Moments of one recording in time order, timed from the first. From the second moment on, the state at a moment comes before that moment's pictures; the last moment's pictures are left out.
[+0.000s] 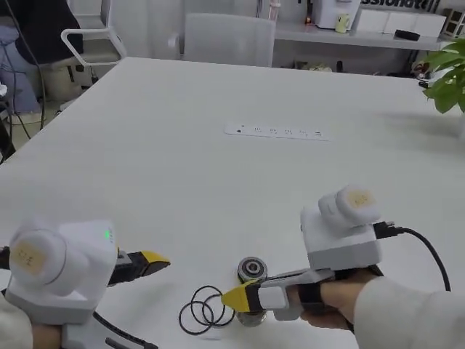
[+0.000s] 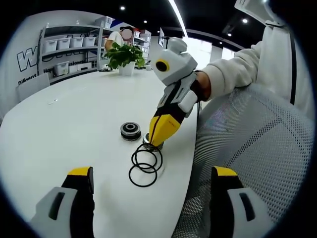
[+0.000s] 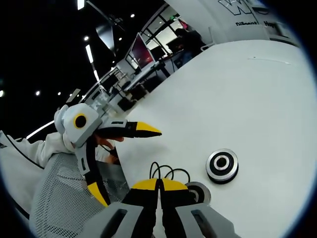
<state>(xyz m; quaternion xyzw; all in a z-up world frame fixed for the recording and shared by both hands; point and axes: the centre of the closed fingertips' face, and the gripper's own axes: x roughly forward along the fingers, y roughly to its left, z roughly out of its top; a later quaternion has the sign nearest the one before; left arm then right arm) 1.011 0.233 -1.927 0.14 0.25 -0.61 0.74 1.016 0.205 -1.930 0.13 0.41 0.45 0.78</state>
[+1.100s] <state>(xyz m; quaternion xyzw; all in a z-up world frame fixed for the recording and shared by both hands) 1.008 0.232 -1.931 0.13 0.27 -0.61 0.73 1.000 0.208 -1.952 0.05 0.43 0.47 0.77</state>
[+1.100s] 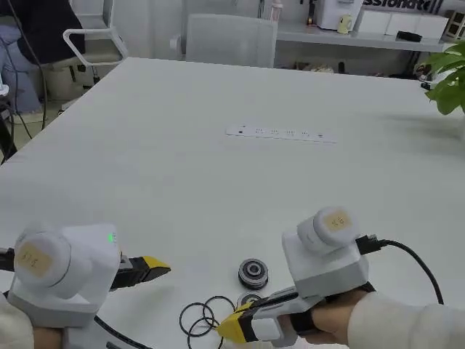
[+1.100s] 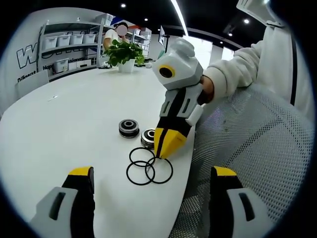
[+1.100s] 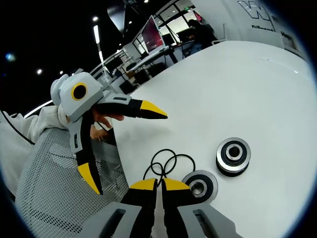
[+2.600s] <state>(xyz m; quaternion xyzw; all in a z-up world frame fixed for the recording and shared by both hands) 1.009 0.232 -1.929 0.13 0.27 -0.61 0.74 1.008 0.210 -1.940 -0.03 0.37 0.50 0.78</state>
